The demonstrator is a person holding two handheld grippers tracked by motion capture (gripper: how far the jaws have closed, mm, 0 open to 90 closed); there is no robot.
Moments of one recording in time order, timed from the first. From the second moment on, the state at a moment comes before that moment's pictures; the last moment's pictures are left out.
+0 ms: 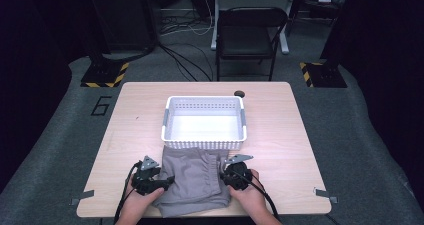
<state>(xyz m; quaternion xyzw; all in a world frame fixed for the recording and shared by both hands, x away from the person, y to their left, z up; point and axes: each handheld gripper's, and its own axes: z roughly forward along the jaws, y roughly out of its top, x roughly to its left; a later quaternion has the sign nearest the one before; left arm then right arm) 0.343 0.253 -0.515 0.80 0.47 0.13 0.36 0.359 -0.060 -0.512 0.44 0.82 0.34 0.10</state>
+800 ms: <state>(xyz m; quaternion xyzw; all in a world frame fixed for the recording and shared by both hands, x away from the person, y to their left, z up) 0.336 0.237 -0.514 0.81 0.47 0.14 0.33 0.355 -0.063 -0.512 0.44 0.82 0.33 0.13</state>
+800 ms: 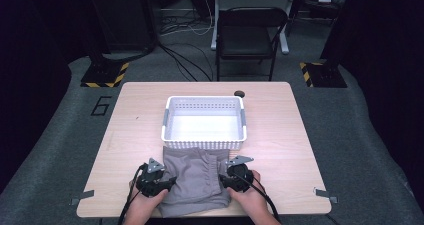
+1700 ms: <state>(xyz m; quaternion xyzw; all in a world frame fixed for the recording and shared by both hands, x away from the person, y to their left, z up) 0.332 0.236 -0.510 0.80 0.47 0.13 0.35 0.352 -0.062 -0.509 0.43 0.83 0.34 0.10</state>
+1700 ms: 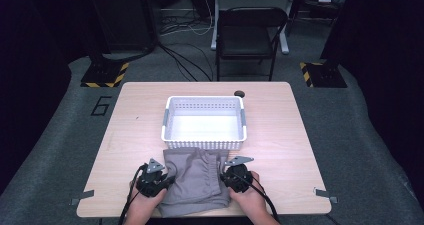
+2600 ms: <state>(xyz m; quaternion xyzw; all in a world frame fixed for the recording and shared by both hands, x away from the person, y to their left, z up) 0.320 0.244 -0.481 0.78 0.47 0.12 0.40 0.342 -0.072 -0.482 0.44 0.81 0.38 0.07</state>
